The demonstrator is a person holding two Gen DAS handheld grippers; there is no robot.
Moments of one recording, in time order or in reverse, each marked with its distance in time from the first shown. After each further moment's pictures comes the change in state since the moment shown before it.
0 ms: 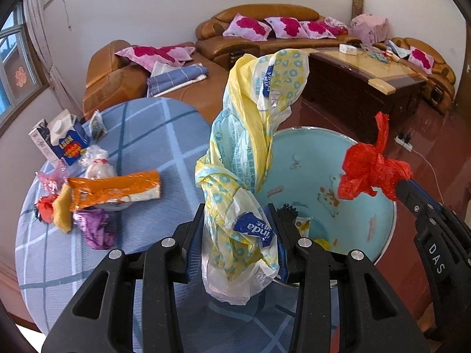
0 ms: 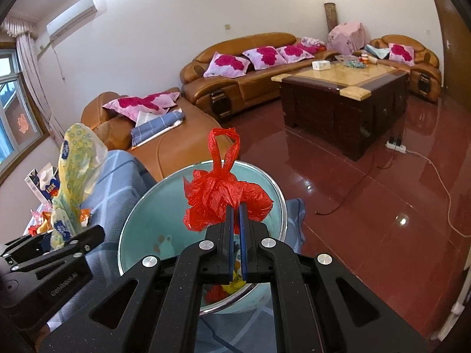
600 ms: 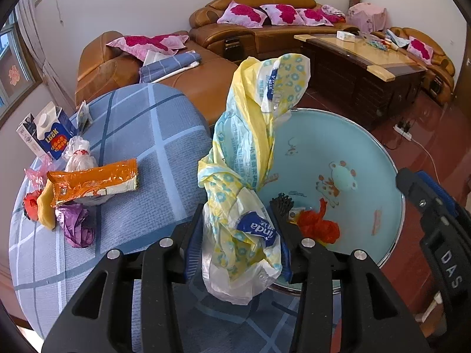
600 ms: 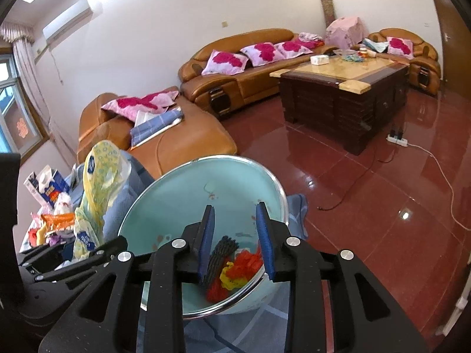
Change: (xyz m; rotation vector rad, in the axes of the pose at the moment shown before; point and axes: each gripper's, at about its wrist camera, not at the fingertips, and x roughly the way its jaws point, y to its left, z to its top) left arm 0.025 -0.009 -0.003 0.012 0.055 -0.013; right arm 0.001 -0.007 -0.001 0.034 -0.003 -0.005
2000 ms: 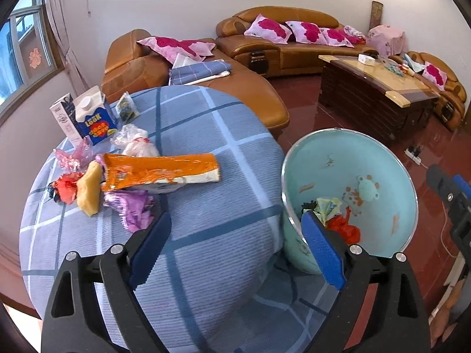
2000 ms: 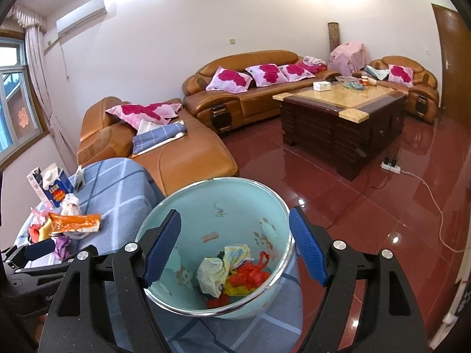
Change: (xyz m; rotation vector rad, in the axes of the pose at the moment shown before) left arm -0.040 0.075 -0.018 -0.102 -0.065 0.047; right arm -0.034 0.034 0.006 -0.093 -0.087 -0.024
